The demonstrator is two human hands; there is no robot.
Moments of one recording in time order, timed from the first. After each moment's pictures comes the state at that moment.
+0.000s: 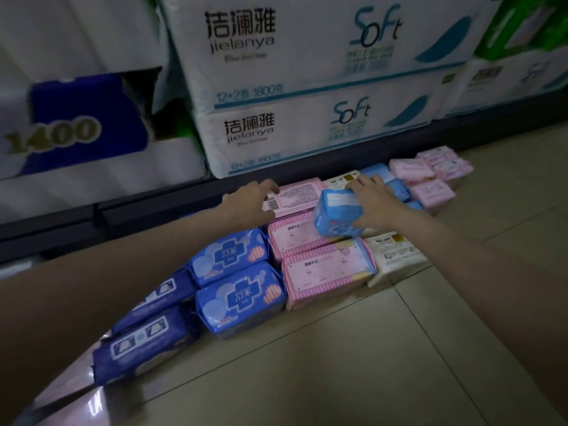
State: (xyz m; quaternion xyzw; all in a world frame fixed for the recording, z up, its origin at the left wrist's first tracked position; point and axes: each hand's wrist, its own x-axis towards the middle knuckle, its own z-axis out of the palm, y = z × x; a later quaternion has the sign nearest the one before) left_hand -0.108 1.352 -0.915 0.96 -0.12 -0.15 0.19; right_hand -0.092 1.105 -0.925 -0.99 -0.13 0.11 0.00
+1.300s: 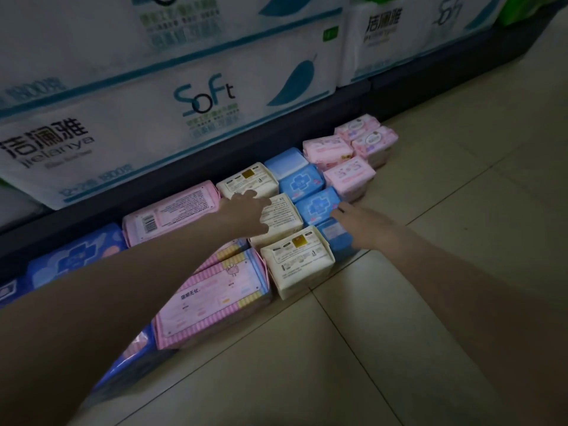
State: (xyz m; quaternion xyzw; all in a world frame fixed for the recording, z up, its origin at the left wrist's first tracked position) left_hand -0.044 1.124 -0.975 0.96 -0.17 -0.23 -0.03; right_hand -0.078 0.900 -1.015 -0.97 -0.15 0.20 -0.03
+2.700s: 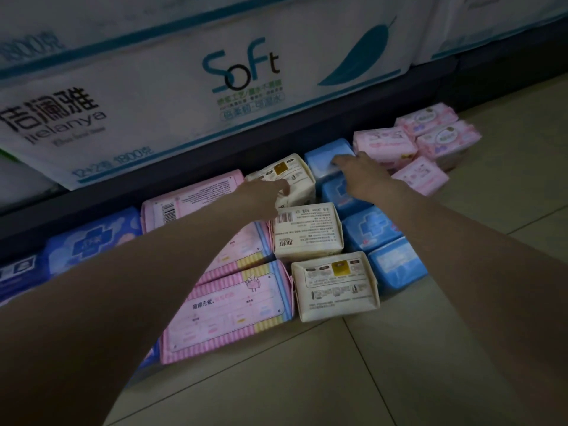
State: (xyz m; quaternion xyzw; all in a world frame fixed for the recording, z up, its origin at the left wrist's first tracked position) left_hand 0.016 1.152 -1.010 0.96 -0.12 -0.26 0.03; right_hand 0.049 0.954 -1.031 -0.98 -0.11 0.15 0.09
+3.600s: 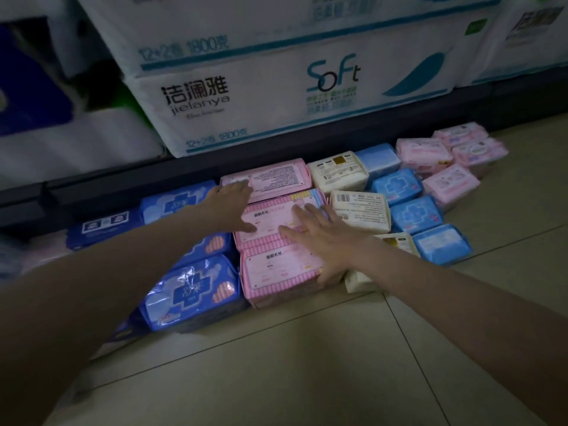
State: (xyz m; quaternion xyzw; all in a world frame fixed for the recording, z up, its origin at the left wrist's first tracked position) left_hand -0.078 1.302 -0.986 0.97 -0.09 -0.24 -0.06; right_hand -0.099 1.086 -1.009 -0.88 -0.41 0.22 -0.08
